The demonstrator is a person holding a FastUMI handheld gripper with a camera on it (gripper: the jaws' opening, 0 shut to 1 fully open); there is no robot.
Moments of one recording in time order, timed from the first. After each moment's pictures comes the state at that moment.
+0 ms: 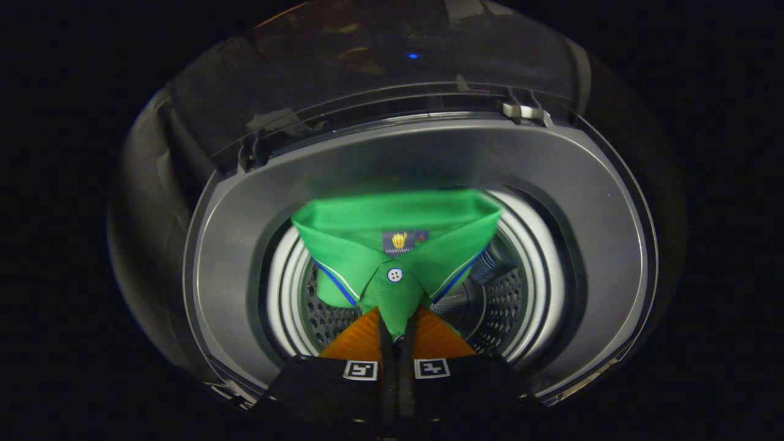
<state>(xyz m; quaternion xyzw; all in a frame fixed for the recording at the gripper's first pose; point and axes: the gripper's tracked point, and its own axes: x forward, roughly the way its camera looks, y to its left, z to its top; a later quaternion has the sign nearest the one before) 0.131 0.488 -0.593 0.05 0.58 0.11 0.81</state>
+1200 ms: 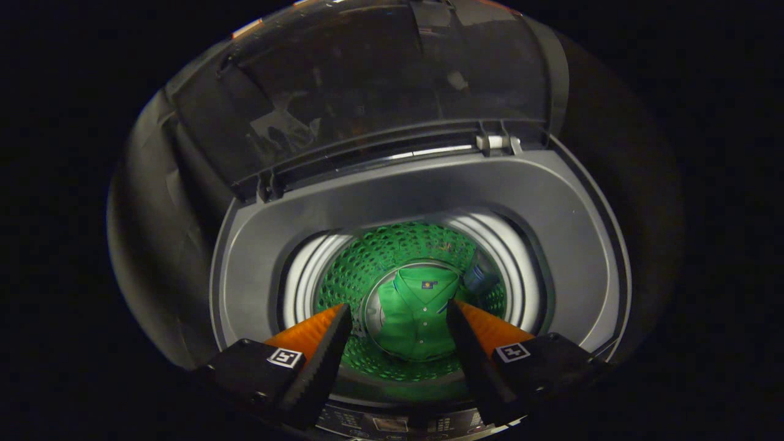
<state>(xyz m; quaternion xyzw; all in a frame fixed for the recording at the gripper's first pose) 0.147 0.479 -0.548 0.07 0.52 0.12 0.84</state>
